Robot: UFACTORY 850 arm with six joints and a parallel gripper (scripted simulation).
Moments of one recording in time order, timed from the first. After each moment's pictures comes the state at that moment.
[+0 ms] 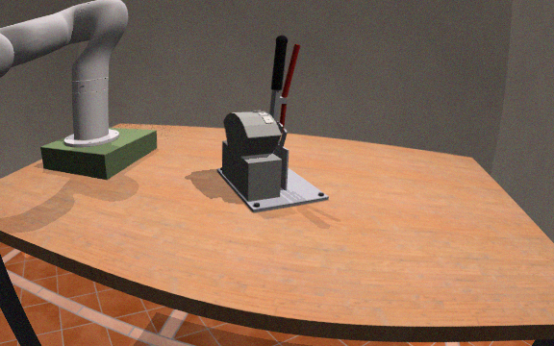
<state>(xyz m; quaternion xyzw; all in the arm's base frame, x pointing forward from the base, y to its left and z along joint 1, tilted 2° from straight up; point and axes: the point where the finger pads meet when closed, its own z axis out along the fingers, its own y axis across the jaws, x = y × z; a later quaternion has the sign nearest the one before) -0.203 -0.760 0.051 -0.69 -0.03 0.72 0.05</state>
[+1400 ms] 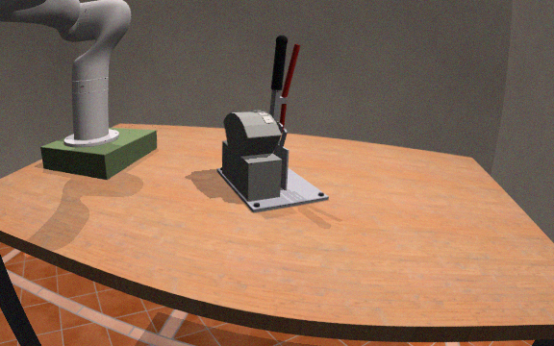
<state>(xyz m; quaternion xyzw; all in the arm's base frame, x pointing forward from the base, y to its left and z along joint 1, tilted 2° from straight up) 0.041 -0.765 0.091 -0.82 0.07 0.55 -0.13</state>
